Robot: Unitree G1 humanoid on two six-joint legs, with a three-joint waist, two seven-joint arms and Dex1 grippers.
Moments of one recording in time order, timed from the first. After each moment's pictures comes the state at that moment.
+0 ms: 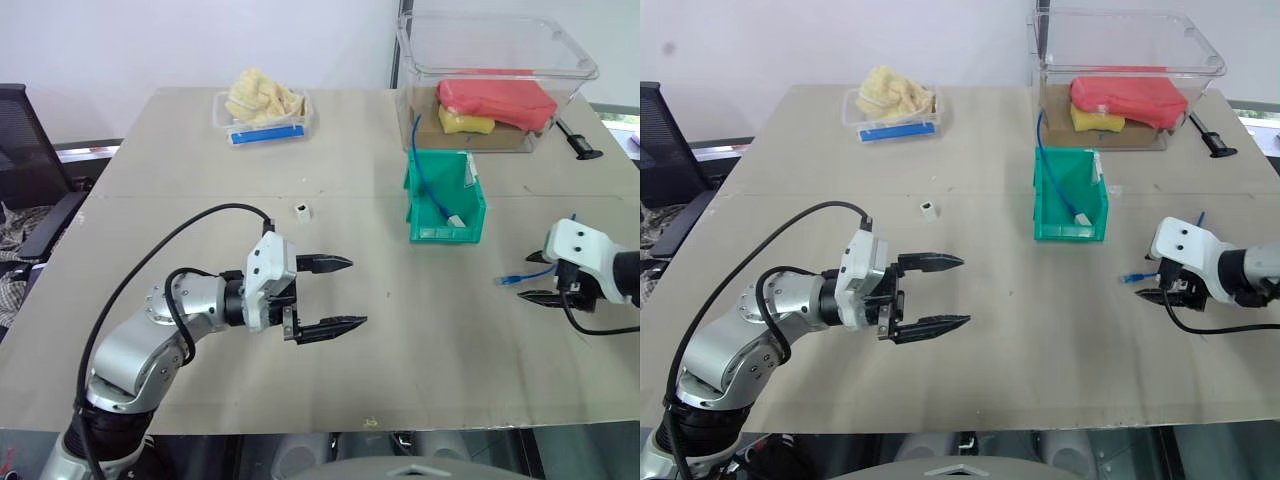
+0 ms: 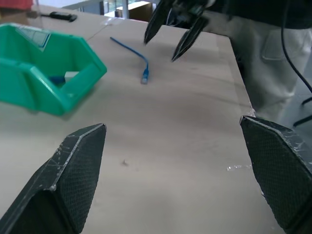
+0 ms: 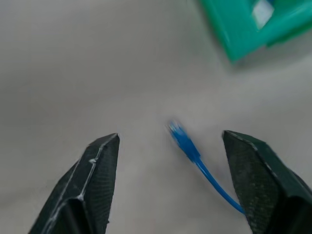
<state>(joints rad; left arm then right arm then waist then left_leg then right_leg) -0.15 0.72 -0.01 -0.56 -0.66 0.52 -1.00 -0.19 -1.28 0.04 -0.26 0.36 0.52 1.03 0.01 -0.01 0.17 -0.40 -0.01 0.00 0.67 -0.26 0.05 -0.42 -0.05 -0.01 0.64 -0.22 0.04</state>
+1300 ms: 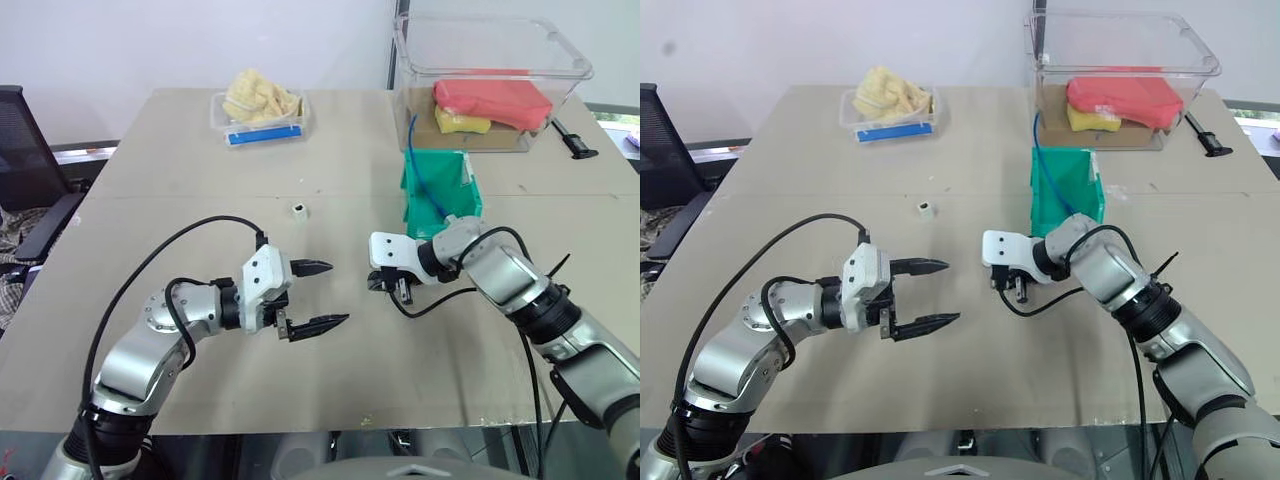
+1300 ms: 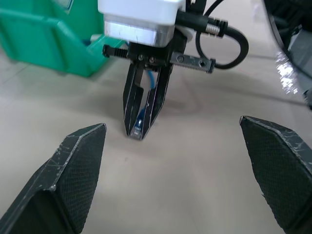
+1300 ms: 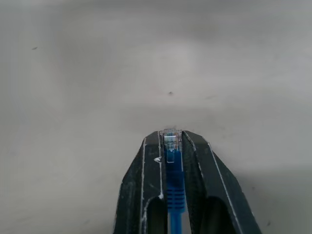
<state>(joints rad) -0.09 0.73 -0.04 -0.44 -0.48 0.37 -1.01 -0.76 -0.50 0.59 0.05 -0.04 0.51 1.15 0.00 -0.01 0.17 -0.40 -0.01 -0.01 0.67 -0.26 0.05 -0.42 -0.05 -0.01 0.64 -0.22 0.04</state>
